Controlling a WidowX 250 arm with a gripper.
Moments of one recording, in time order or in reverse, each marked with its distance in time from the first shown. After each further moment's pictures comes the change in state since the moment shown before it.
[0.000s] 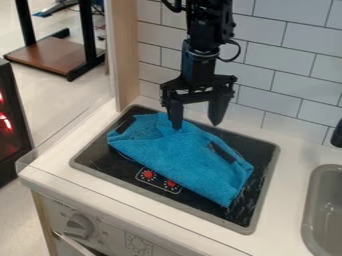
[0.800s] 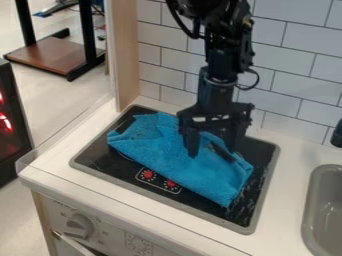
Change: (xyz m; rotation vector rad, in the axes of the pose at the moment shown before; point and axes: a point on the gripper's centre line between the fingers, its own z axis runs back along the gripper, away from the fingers) arm -0.046 -0.021 -0.023 -0.003 0.053 -0.048
